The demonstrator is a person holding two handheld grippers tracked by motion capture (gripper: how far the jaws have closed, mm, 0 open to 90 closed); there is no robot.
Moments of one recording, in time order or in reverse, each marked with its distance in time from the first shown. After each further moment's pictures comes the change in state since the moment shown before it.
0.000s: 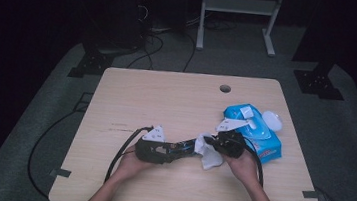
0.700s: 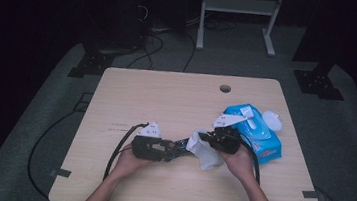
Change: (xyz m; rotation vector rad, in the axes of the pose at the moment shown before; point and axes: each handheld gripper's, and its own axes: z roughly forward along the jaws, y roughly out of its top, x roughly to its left) left arm 0.007 0.001 -0.011 -0.042 -0.016 -0.047; right arm 0.004 0.020 0.002 -0.046 0.044 -0.009
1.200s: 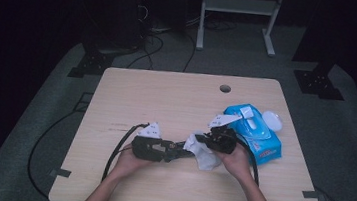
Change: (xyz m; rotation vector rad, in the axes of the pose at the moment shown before) left arm -0.001 0.001 0.000 -0.002 -0.026 0.001; right arm -0.001 -0.005 0.014 0.040 0.048 0.014
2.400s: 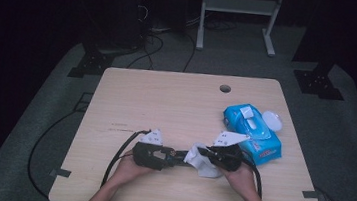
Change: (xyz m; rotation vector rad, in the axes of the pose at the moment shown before) left arm -0.018 -0.007 0.006 0.048 -0.007 0.006; right arm 0.033 -0.030 -0.023 -0.076 -0.014 -0.059
